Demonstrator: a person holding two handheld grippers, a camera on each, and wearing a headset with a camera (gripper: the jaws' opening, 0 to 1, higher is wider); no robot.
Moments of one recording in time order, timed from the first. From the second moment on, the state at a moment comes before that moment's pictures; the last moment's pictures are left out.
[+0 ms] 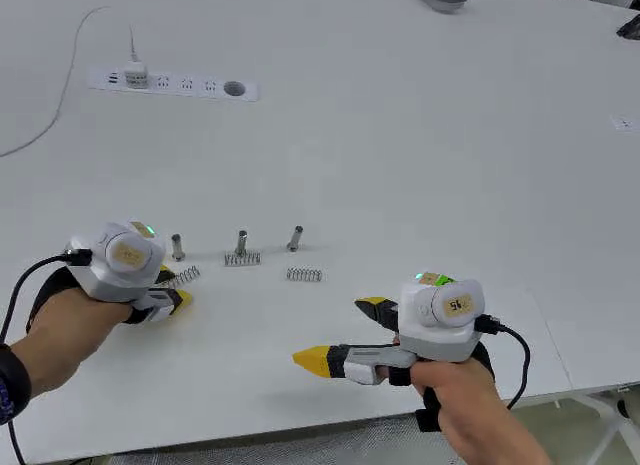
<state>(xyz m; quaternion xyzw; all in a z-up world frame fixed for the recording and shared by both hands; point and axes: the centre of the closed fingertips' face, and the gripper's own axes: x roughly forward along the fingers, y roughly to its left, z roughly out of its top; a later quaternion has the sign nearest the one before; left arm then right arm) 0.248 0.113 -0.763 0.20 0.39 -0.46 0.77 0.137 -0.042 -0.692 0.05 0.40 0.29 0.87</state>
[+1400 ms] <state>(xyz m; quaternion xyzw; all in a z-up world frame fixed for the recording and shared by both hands) 0.219 0.105 -0.733 0.21 0.39 -0.48 0.76 0.139 -0.032 -0.686 0.09 0.39 0.30 0.87</state>
